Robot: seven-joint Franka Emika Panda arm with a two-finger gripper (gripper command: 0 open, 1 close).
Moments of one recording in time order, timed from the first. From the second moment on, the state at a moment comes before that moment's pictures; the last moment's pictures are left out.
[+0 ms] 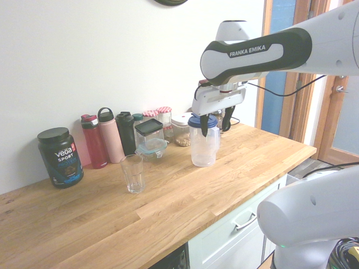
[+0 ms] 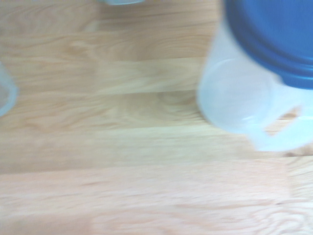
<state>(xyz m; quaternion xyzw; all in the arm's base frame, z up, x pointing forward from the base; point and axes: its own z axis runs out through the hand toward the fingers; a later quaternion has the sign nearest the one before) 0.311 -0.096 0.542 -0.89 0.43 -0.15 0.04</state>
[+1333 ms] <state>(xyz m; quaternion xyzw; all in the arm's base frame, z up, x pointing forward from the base) 0.400 -0.169 0.460 -0.89 0.41 -0.17 0.03</state>
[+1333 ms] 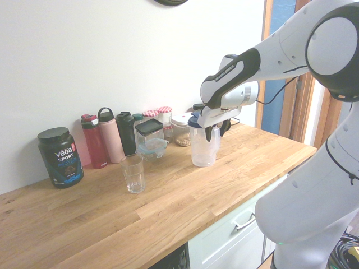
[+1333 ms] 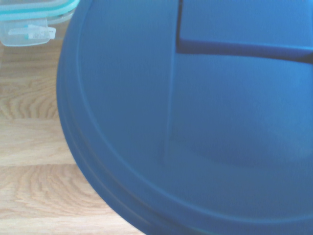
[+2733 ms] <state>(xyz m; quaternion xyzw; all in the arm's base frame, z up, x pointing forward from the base) 0.380 -0.153 0.530 -0.92 0.36 -0.15 0.02</state>
